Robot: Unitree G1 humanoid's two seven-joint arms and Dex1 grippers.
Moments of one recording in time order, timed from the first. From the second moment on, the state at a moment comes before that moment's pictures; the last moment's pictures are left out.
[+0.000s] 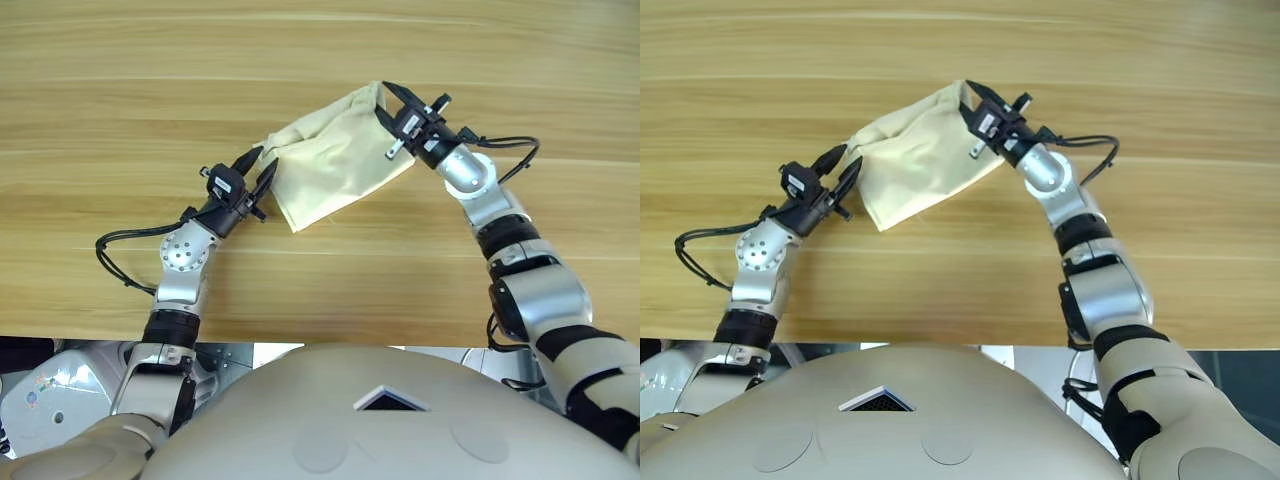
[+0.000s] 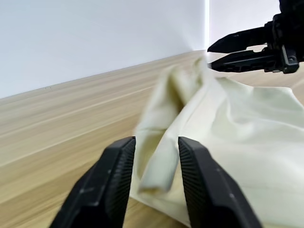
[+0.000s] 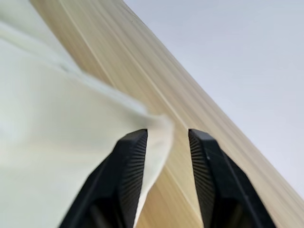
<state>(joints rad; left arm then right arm) 0.05 0.32 -0.11 0.31 -0.16 -0.41 -0.48 -0.58 -0.26 0.29 1.01 -0.30 -0.70 0.17</state>
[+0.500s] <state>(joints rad) -0.07 0.20 0.13 0.38 -0.18 -0.25 -0.17 -0.56 -0.21 0.26 0.98 -0.35 -0.70 -0.06</state>
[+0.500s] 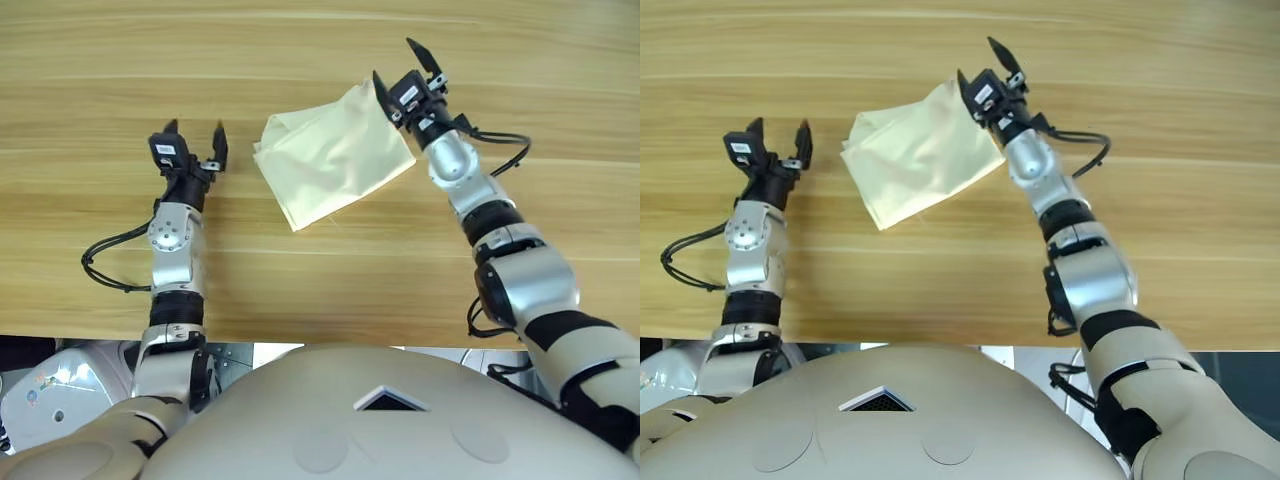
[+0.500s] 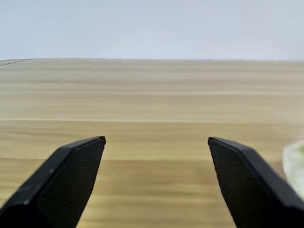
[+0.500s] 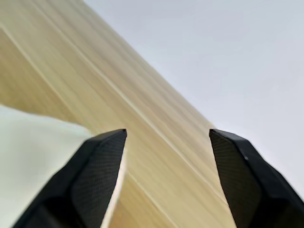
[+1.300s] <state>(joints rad) -0.04 0.04 0.07 0.30 -0.27 -0.43 -0.37 -0.79 -0.11 0.20 1.30 -0.31 -0.43 0.13</state>
